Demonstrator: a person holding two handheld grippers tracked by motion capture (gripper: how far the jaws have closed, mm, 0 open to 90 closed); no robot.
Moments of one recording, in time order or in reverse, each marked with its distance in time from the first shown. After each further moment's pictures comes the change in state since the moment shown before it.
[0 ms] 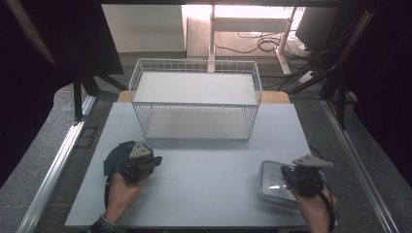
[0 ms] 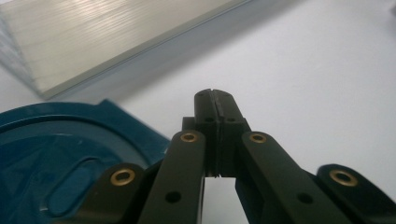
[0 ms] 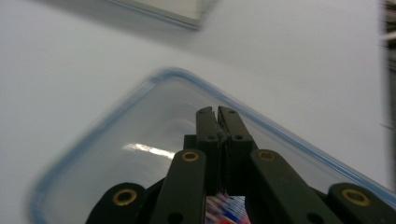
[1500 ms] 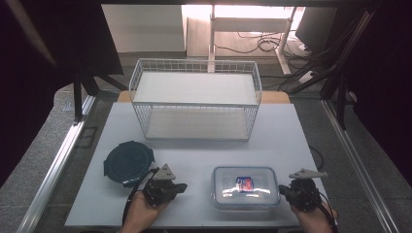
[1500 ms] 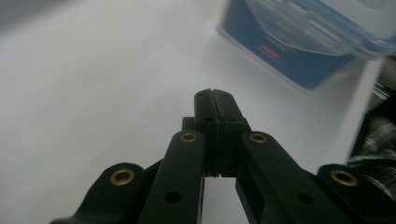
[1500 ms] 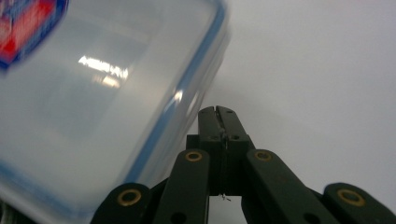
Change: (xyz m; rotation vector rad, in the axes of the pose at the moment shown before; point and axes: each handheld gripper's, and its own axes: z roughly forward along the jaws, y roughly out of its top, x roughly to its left) left arm -0.074 -0.020 0.028 0.110 -0.288 0.072; right arm 0.017 -0.036 0.006 0.192 0.151 0.025
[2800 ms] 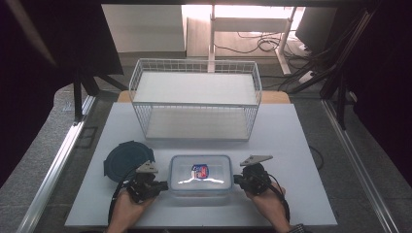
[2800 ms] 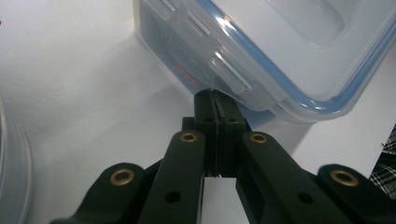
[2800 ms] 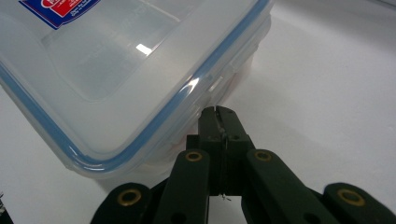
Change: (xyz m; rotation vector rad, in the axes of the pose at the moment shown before) left arm 0.045 -0.024 -0.023 0.031 0.061 -0.177; right arm 0.077 0.070 0.068 -0.036 0.217 -0.165
